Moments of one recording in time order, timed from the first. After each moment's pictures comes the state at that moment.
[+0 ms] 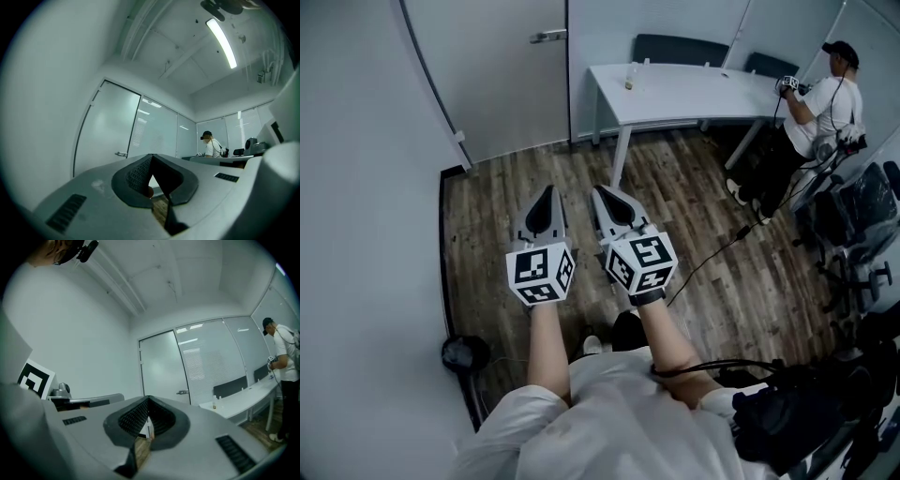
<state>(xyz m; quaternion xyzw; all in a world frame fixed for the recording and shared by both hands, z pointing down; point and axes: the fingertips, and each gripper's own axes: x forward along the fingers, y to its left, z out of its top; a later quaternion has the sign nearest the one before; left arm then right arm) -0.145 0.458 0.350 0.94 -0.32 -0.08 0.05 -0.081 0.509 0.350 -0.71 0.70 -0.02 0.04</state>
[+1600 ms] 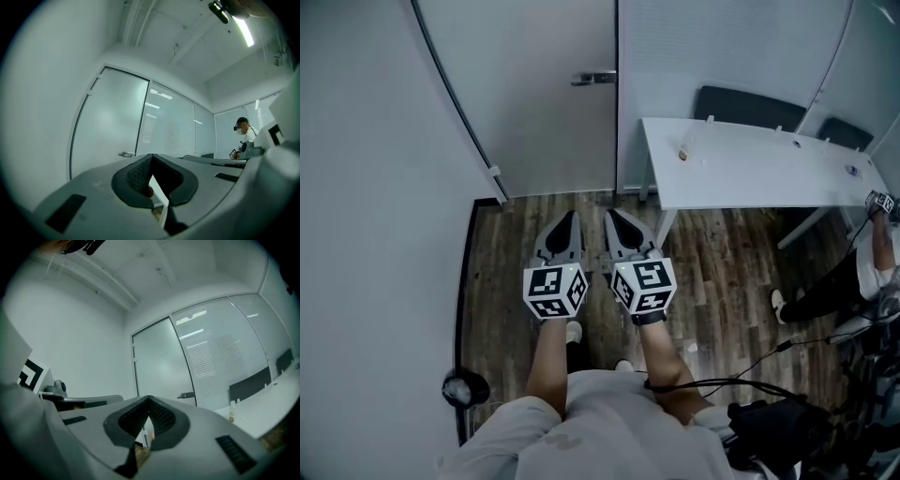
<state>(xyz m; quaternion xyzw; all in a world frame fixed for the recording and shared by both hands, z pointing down) 0.096 0.171 0.368 0.92 -0.38 -0.05 0.06 0.162 0.202 0.367 -0.67 0.74 -0.03 0.06</state>
